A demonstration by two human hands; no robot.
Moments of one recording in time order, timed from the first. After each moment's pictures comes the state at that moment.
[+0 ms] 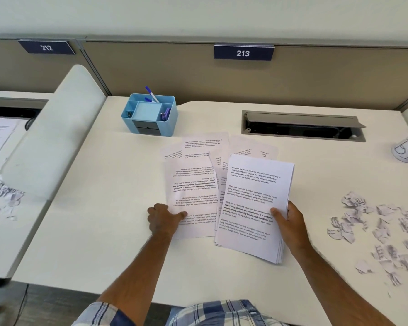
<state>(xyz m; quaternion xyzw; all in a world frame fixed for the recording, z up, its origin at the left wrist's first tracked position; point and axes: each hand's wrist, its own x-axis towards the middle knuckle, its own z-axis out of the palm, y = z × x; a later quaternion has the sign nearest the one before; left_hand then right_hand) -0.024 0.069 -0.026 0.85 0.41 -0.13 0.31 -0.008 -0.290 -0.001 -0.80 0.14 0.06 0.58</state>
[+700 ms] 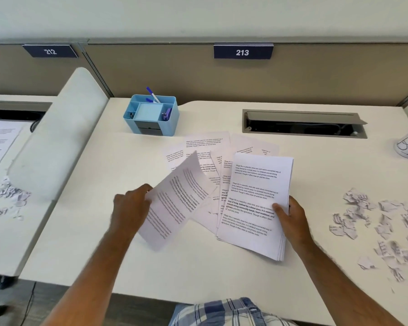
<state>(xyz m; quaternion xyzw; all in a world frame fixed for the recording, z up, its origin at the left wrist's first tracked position) -0.036 0.135 0.088 0.99 0.14 -0.06 0.08 -0.005 -0.289 0.003 -0.80 0.13 0.06 0.58</state>
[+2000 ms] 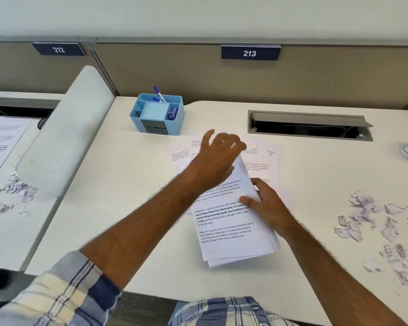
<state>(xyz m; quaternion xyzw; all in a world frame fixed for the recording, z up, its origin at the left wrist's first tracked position) 0.068 -0.006 0.152 0.96 -0.26 0.08 0.04 0.014 -0.213 0.074 -0.77 -0.02 0.21 0.60</state>
